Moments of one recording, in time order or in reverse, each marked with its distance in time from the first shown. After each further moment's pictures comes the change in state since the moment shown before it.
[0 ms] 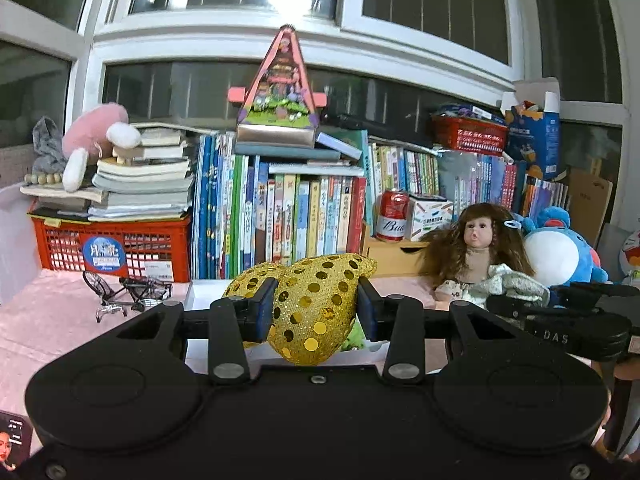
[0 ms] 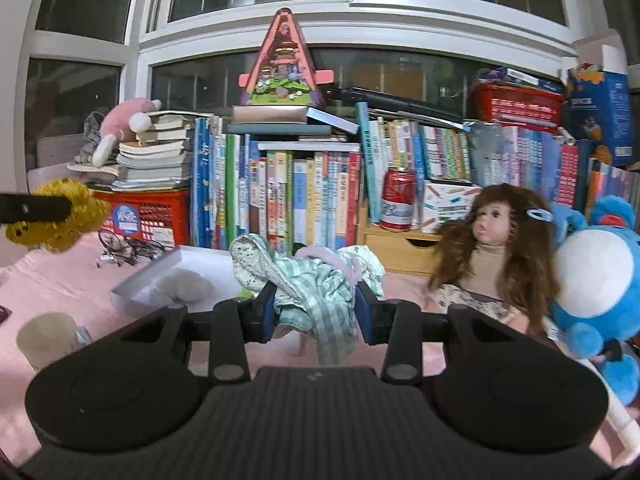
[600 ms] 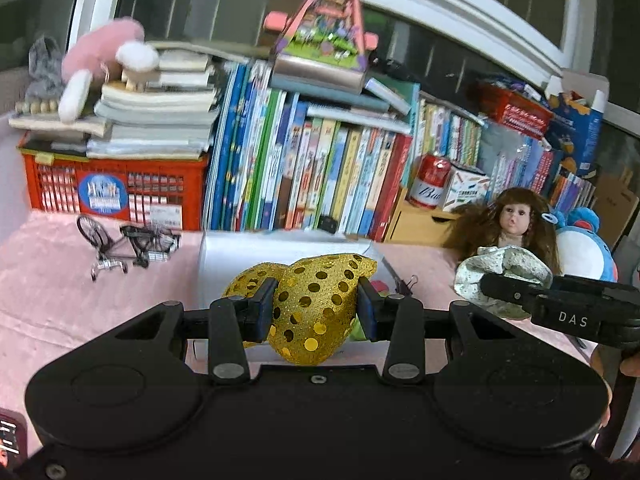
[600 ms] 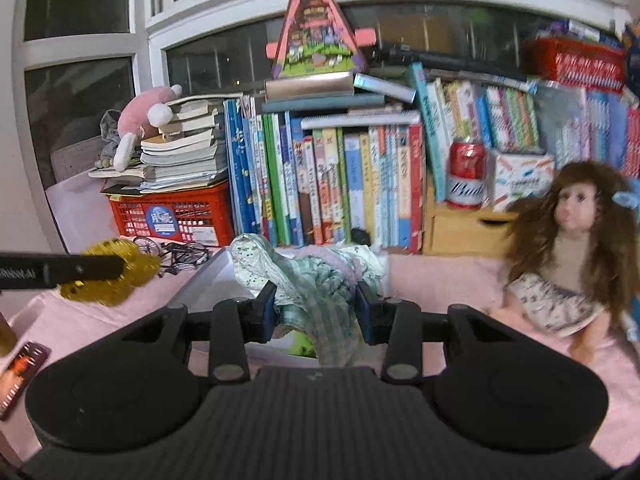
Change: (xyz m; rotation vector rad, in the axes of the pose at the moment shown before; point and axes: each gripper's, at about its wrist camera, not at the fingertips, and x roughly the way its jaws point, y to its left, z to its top) left arm 0.085 0.073 0.021 -0.137 0.218 -0.007; right arm 0.075 0.031 0.044 0.101 0.151 0.134
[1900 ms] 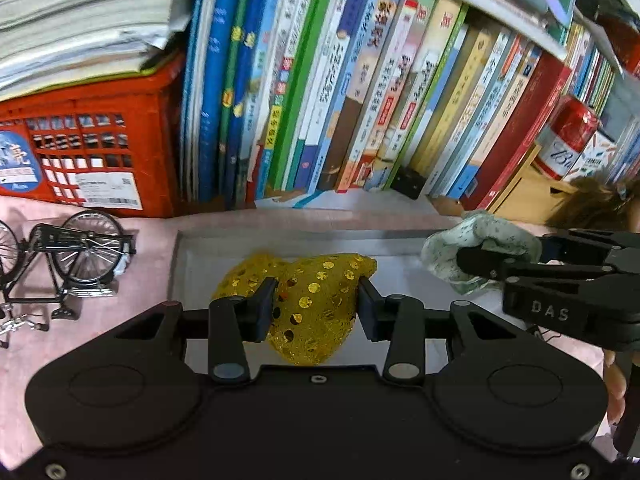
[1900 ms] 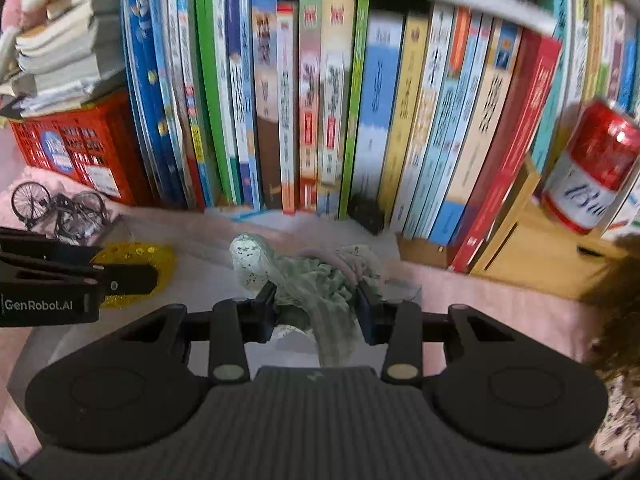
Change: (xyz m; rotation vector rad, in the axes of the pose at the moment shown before) left arm 0.290 0.068 0.065 -0.038 0.336 0.056; right arm 0.275 -0.010 0.054 -0.123 0.364 -0.077
